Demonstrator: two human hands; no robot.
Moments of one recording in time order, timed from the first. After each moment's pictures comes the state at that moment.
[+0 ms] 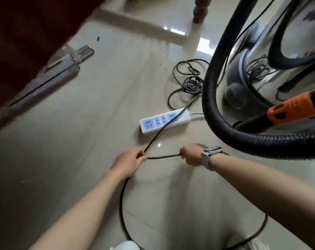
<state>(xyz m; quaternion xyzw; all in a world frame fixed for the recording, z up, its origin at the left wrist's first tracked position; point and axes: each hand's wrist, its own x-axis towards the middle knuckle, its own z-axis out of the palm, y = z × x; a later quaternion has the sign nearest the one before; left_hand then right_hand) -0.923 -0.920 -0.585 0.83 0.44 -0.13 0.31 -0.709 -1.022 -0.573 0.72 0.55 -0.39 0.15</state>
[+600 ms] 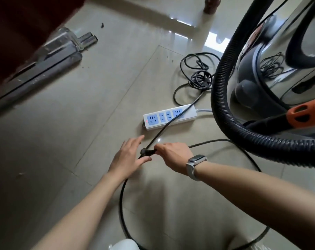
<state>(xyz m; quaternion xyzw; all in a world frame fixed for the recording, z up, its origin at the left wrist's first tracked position) -0.938 -0.925 -0.595 0.85 0.43 0.00 0.30 -0.771 -1.004 -0.564 0.70 0.66 -0.26 0.01</state>
